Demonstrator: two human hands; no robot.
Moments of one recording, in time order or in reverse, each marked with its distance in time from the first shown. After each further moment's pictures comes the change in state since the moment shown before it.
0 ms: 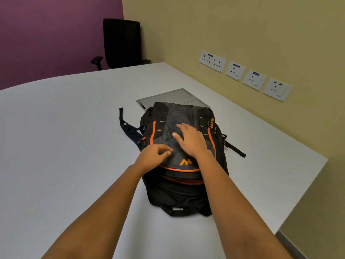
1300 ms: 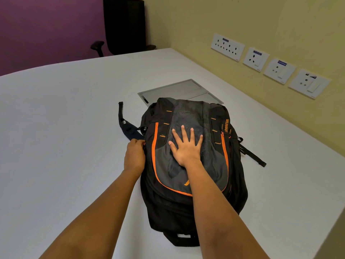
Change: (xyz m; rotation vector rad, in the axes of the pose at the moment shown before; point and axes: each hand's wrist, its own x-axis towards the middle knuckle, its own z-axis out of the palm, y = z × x) left_hand 0.074 -0.092 0.005 0.072 0.519 -0.300; right_hand 0.065 0.004 0.100 -0.160 -0.166 0.130
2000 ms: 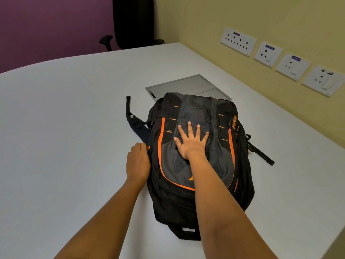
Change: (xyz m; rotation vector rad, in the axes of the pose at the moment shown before) left_hand -0.040 -0.015 -0.002 0.306 0.045 0.059; right_hand 0.006 -0.007 -0.004 -0.082 -0.154 0.039
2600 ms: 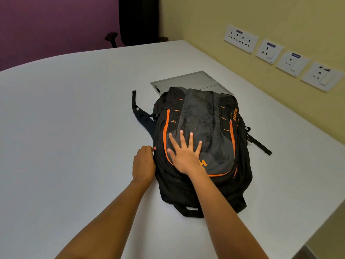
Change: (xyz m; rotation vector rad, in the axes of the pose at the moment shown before) left_hand -0.051 -0.001 -0.019 -0.069 -0.113 -0.040; right_hand -0.084 -0.024 0.024 0.110 0.060 -0.178
